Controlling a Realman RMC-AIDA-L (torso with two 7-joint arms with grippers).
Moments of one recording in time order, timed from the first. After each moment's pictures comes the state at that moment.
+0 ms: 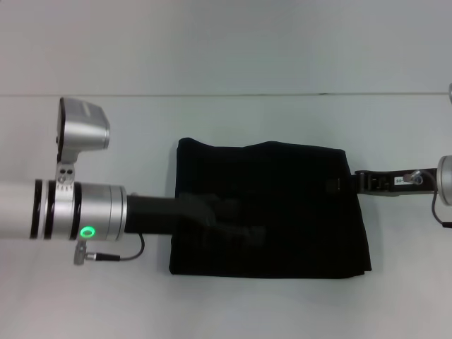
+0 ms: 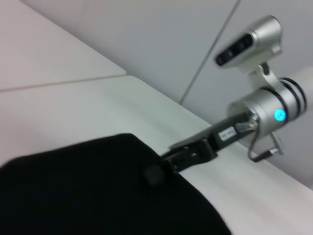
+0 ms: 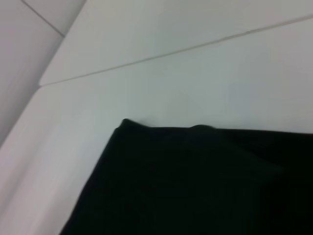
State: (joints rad) left arm -0.69 -2.14 0.70 0.55 2.13 1.49 -1.62; right arm 0.74 1.98 -0.76 -0.42 -2.17 -1.16 2.15
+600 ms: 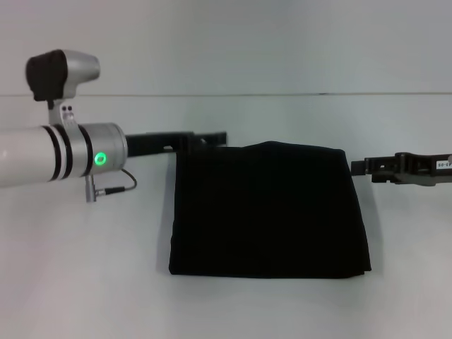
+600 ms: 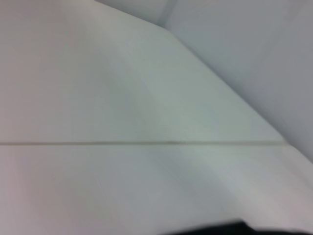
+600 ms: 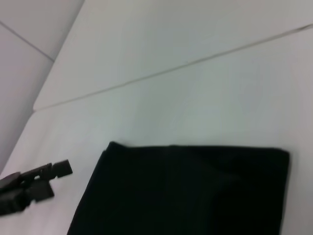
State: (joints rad) left arm -0.77 -2.13 0.70 0.56 2.09 1.02 -1.98; right arm 0.71 1.90 -0.71 -0.46 -2.17 -1.26 2.24
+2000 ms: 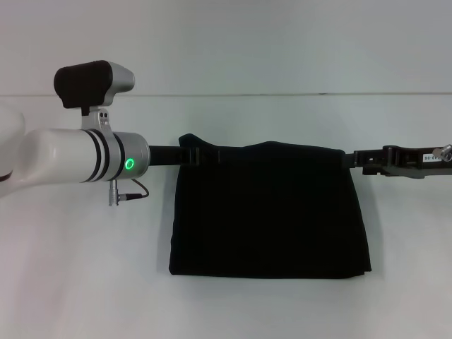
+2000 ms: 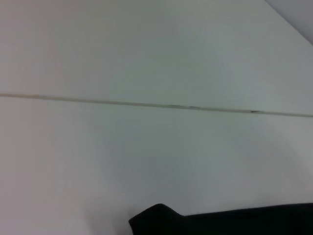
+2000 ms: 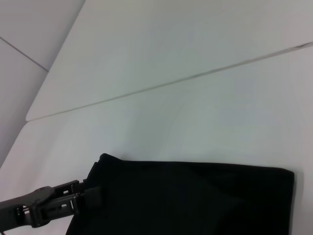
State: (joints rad) left arm -0.90 -2.13 0.76 0.36 2.22 0.72 -2.12; right arm 0.74 1.93 -0.72 -0.46 -2.17 -1.20 2.25
